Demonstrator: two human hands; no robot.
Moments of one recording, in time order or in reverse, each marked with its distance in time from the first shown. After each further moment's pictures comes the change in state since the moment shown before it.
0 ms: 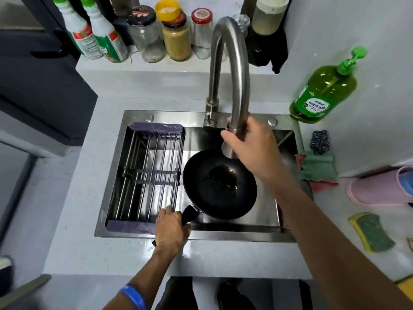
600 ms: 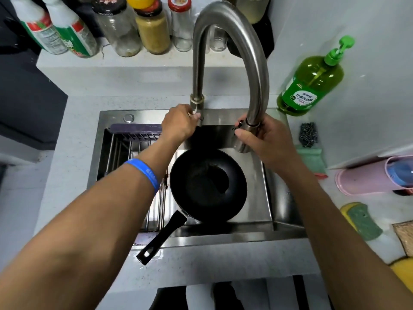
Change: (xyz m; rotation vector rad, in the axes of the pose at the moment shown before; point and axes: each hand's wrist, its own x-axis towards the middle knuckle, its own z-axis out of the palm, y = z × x) left_hand 0.183 0.118 -0.173 -0.414 0.227 0.174; right_hand 0.011 0.046 -0.033 0.161 -0.024 0.022
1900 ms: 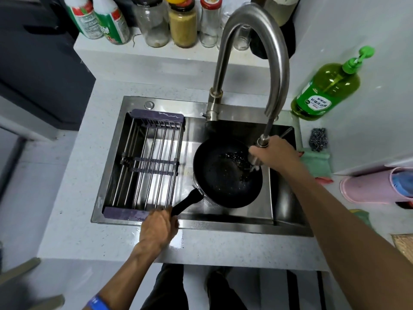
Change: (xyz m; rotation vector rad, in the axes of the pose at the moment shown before) left_hand -0.255 -0.146 0.038 0.214 -0.297 -0.173; right_hand 0.002 0.039 0.012 -0.595 -0.227 0.368
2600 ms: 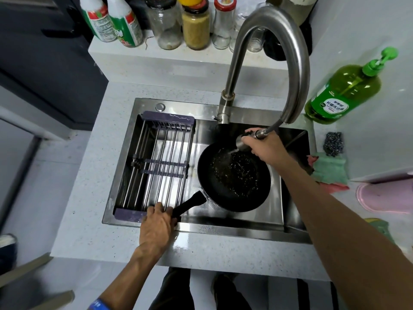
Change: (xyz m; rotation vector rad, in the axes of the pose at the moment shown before) left_hand 0.008 -0.026 -0.001 0.258 0.026 -0.024; right_hand 0.028 -0.040 0.023 0.531 0.006 -0.038
